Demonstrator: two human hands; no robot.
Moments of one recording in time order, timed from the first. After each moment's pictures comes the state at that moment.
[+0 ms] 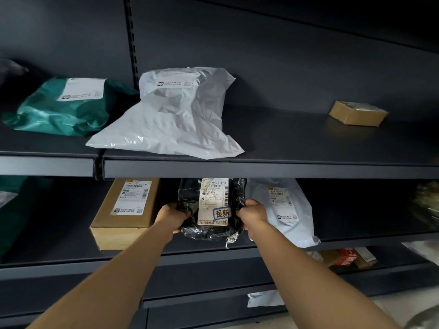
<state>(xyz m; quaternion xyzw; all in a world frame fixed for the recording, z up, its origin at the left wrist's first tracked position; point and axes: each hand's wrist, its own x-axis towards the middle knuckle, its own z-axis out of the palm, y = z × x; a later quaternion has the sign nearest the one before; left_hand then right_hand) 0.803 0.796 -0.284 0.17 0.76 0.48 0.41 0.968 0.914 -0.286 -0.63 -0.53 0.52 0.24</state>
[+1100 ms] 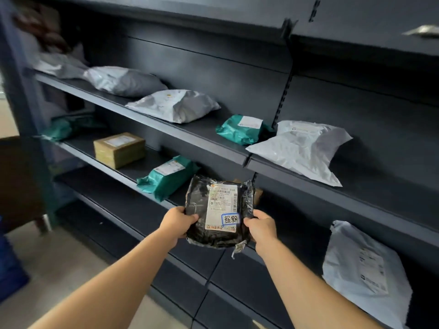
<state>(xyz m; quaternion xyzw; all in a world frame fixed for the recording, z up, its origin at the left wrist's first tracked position) 0.823 0.515 -0.222 0.02 0.77 0.60 0.21 0.922 0.687 -0.200 -0.40 -0.68 0.59 0.17</state>
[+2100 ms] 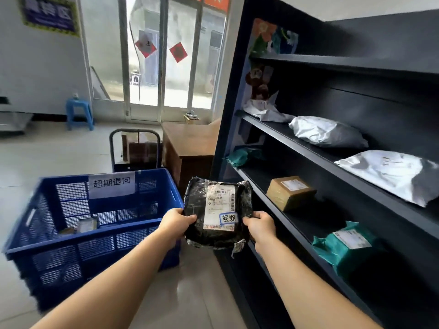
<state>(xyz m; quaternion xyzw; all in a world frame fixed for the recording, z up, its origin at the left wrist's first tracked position) 0.708 0.044 -0.211 -0.25 0.73 0.64 -0.01 0.665 0.241 -0.194 -0.15 -0.78 0.61 -0.02</state>
